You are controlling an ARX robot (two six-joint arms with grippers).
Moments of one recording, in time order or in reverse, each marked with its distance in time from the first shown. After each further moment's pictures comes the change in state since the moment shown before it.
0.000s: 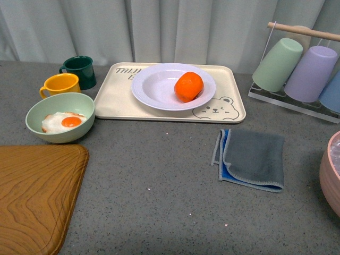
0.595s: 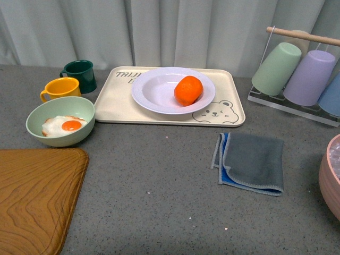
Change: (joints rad) left arm 0.000 0.000 0.000 0.000 0.000 0.000; right arm 0.000 -0.277 0.001 -0.281 -0.002 0.000
